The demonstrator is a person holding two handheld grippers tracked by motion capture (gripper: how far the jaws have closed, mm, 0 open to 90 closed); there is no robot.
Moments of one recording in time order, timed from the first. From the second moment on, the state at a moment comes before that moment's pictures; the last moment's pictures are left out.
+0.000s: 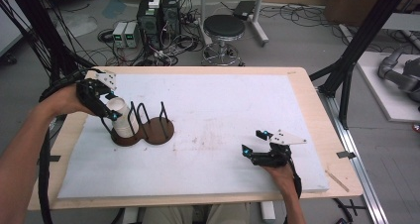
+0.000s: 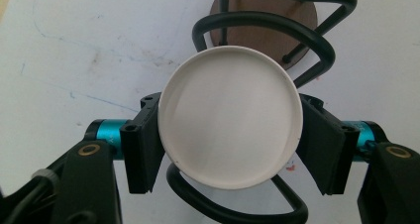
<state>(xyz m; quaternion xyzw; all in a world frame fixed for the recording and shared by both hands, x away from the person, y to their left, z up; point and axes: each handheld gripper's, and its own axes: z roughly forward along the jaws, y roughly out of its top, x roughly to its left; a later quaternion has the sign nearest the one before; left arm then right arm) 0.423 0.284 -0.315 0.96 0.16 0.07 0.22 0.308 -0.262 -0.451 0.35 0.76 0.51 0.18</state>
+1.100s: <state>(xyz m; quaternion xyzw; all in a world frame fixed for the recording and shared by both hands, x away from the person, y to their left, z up) 0.413 0.285 -0.281 0.95 0.17 0.09 0.23 0.309 -0.262 -0.451 0.34 0.77 0.51 0.18</state>
